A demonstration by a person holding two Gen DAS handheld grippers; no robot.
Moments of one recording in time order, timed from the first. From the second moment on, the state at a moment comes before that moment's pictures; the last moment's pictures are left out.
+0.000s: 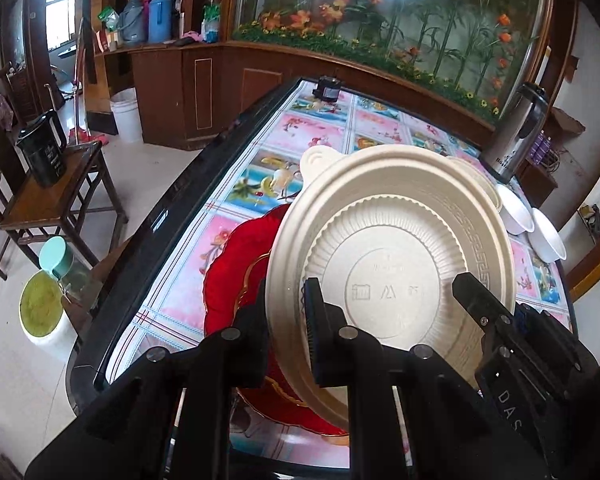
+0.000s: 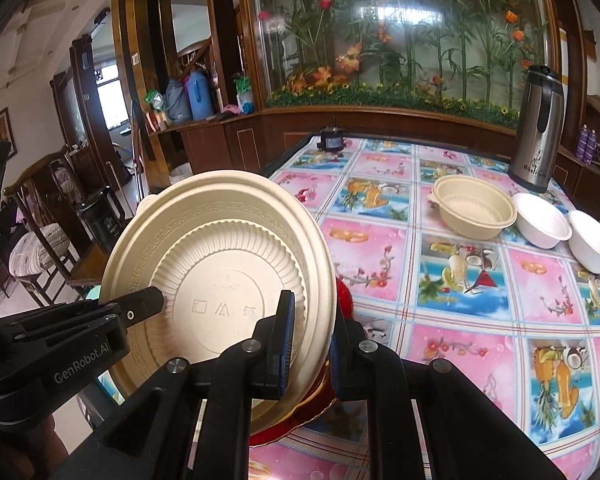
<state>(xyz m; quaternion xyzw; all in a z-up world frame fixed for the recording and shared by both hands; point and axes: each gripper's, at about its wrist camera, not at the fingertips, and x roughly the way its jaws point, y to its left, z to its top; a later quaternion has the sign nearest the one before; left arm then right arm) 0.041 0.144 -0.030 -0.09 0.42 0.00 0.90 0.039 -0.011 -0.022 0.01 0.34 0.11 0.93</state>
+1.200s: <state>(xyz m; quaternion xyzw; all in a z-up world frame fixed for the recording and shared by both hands) 0.061 0.159 -0.069 -0.08 0.46 0.02 0.88 0.064 0.015 -0.072 -0.03 0.39 0.10 0.91</state>
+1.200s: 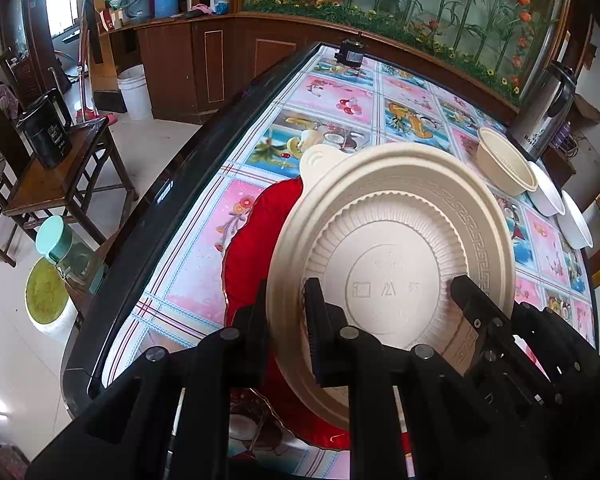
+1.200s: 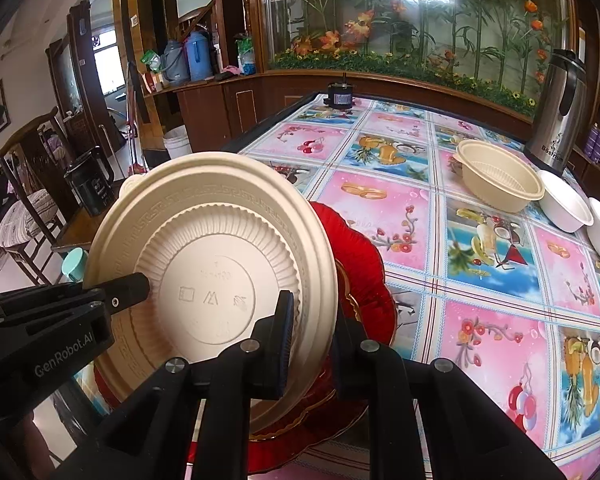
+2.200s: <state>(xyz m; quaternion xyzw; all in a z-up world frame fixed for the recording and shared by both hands) 0.041 0.166 -0.041 -0.03 0.41 0.08 0.91 0.058 0.014 -0.082 -0.08 0.38 0.09 0.92</state>
